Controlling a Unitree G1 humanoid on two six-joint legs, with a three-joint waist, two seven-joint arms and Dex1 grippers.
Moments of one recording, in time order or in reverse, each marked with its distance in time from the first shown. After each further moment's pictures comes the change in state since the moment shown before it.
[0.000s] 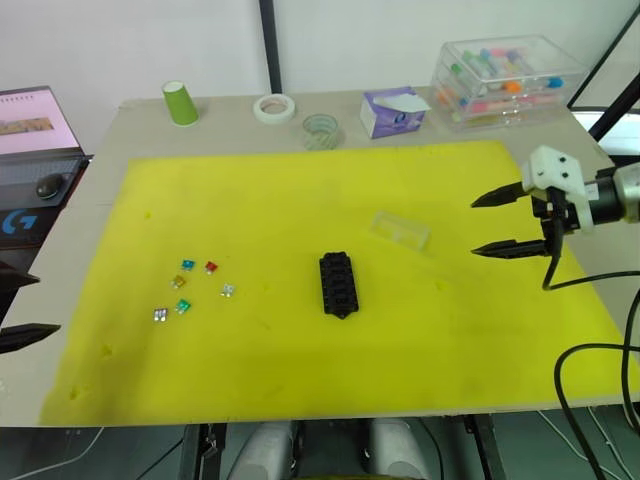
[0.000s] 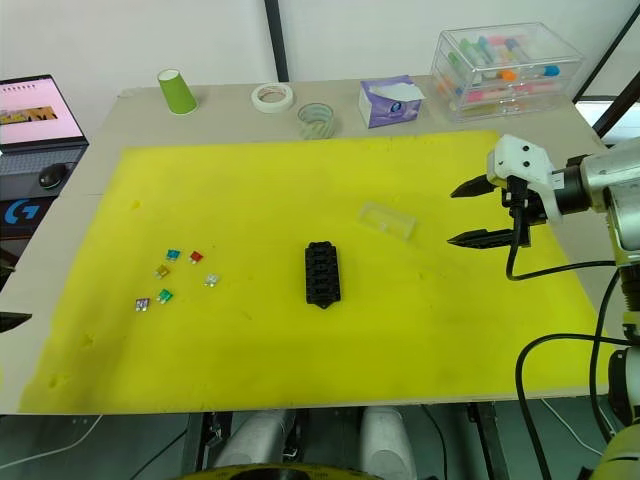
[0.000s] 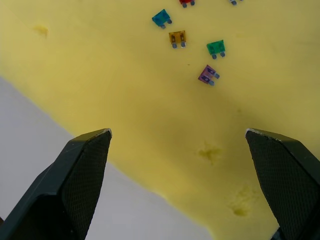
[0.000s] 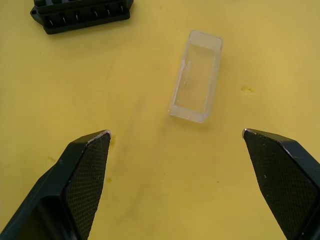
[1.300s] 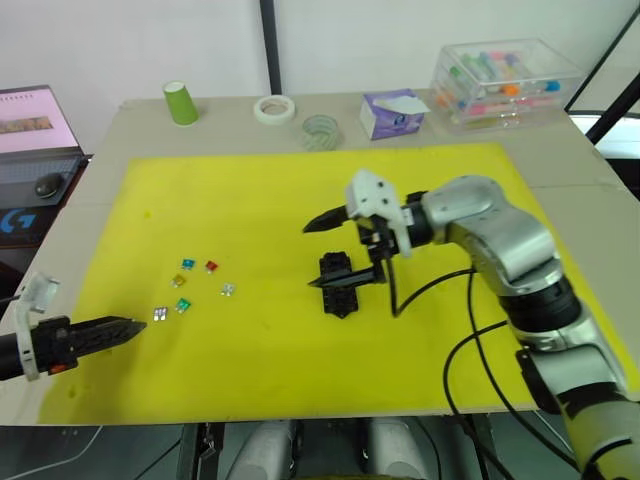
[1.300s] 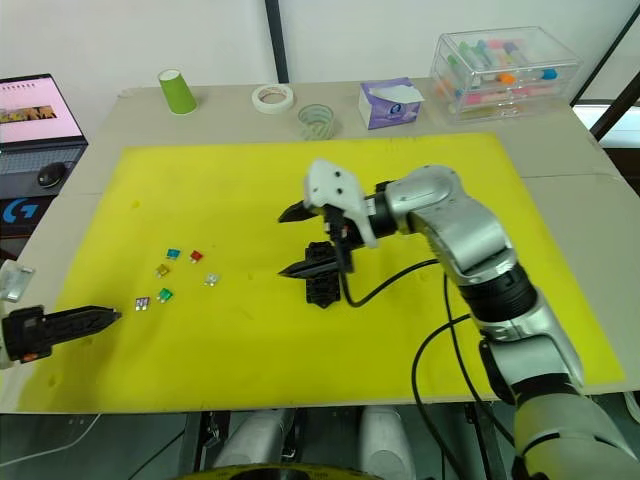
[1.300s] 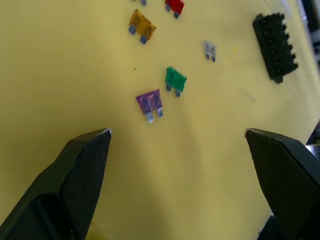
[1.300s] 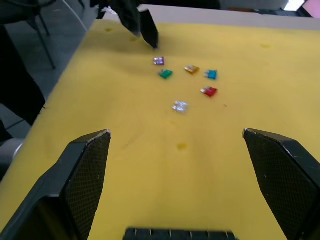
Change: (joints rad) left arm -0.250 -0.249 -0.311 0.071 -0.353 0.753 0.252; right arm -0.115 0.557 0.273 -0.475 0.150 0.386 -0.339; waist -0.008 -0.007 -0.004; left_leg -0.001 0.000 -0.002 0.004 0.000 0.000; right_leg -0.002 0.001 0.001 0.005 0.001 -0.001
